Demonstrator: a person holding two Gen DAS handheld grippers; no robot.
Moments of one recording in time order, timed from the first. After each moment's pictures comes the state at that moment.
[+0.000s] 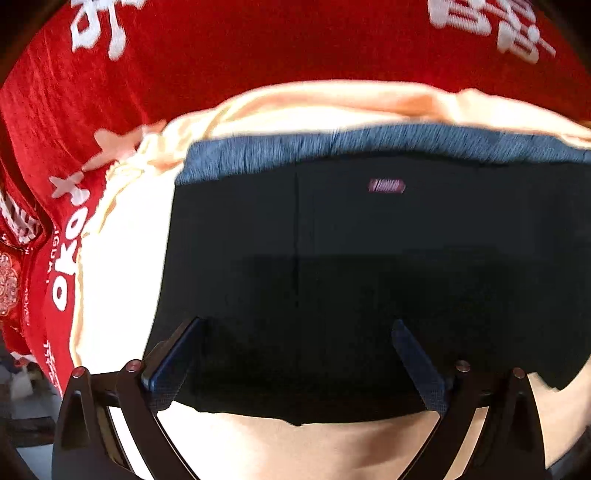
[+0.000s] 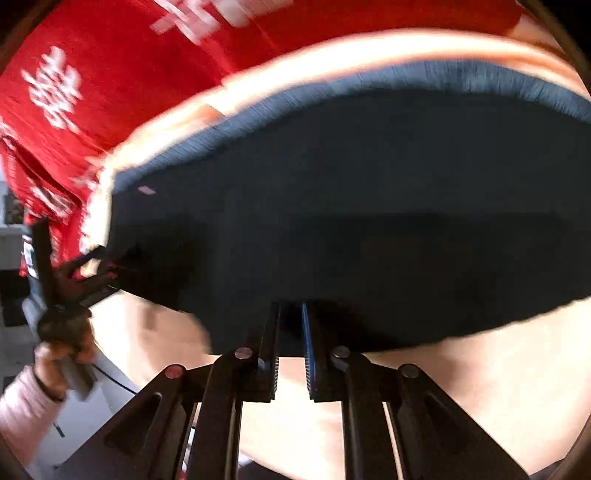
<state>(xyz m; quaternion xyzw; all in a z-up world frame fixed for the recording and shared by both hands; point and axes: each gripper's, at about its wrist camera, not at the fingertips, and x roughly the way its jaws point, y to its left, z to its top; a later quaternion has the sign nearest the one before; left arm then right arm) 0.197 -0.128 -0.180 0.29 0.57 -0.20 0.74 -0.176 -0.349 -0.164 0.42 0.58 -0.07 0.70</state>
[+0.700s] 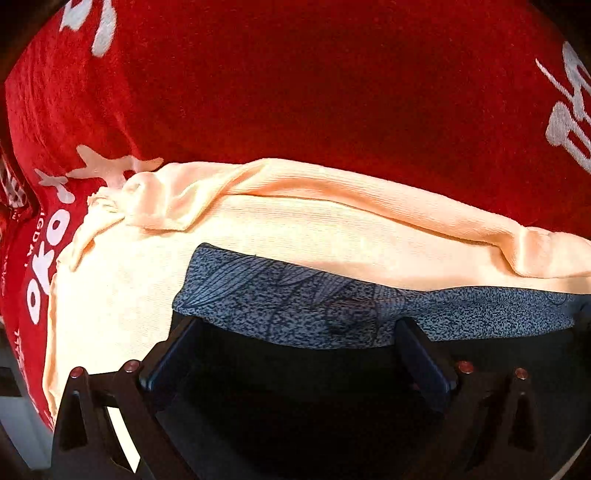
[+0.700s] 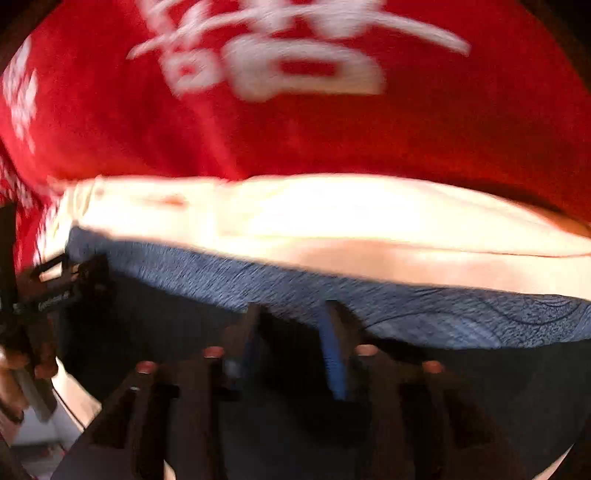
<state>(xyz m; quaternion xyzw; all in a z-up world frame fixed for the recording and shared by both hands) 0.306 -0.161 -0.194 0.20 0.58 -0.15 0.78 -0.048 -0.404 -0.173 0.27 0.58 -0.13 0.76</state>
